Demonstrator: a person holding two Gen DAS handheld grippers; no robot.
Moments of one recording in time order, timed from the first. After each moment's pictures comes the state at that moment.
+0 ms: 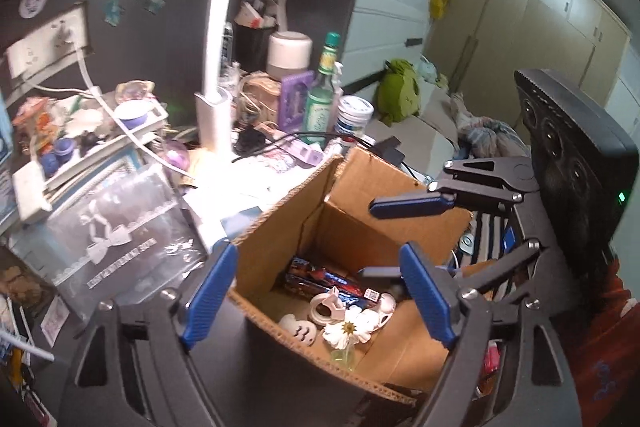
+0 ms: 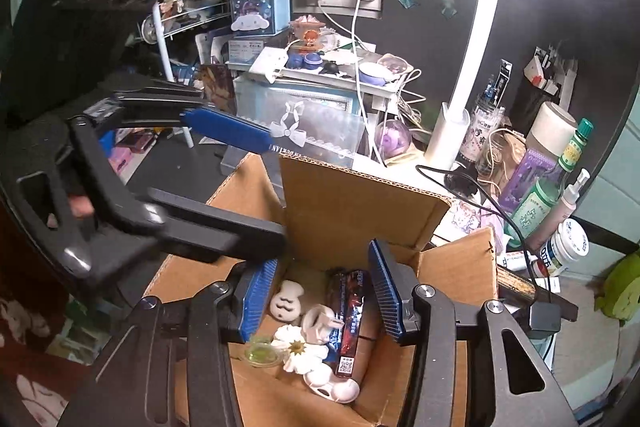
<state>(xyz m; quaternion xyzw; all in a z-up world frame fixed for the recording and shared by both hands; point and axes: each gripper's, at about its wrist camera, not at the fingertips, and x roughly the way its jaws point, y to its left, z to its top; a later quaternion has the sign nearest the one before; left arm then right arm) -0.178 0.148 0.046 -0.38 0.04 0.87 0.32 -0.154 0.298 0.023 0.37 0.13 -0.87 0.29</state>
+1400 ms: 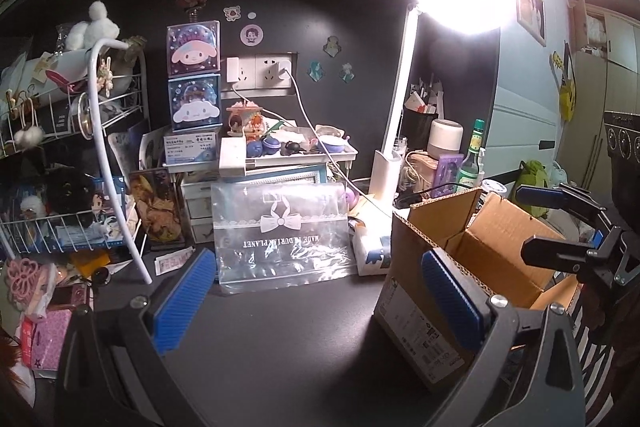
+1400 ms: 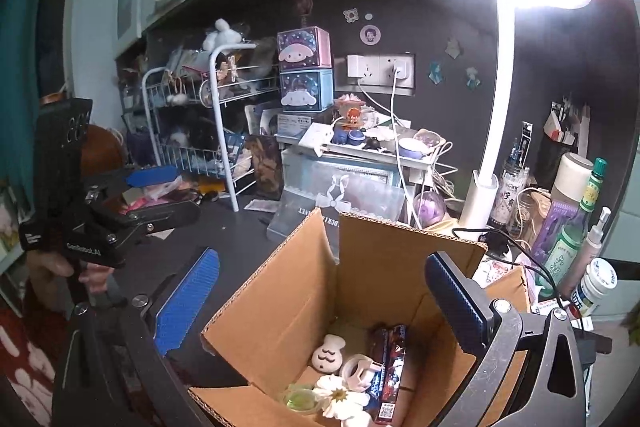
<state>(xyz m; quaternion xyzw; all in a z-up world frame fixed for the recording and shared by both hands) -0.068 0.059 0.013 -0.22 -0.02 0.97 0.04 -0.112 0.299 0.027 0.22 0.07 -0.90 0.36</state>
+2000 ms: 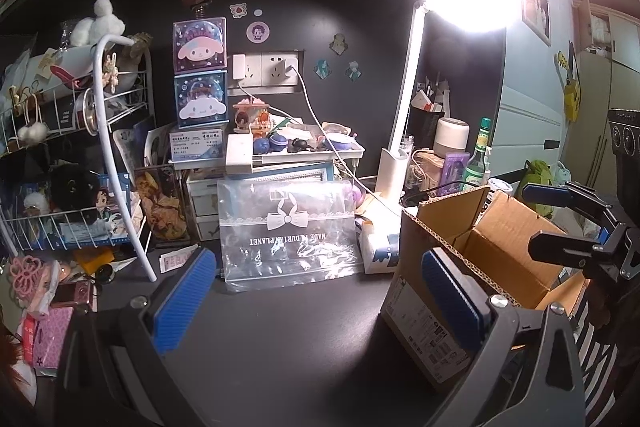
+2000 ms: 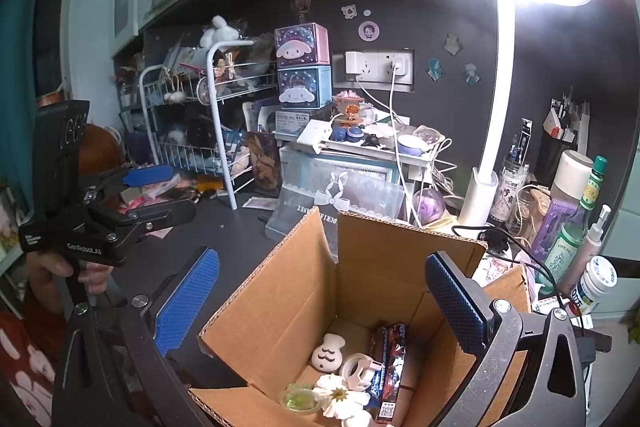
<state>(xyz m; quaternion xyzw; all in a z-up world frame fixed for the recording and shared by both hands) -0.071 0.054 0.010 -0.22 -0.02 0.97 0.04 -0.114 0.298 0.027 0.23 0.07 -0.90 0.36</state>
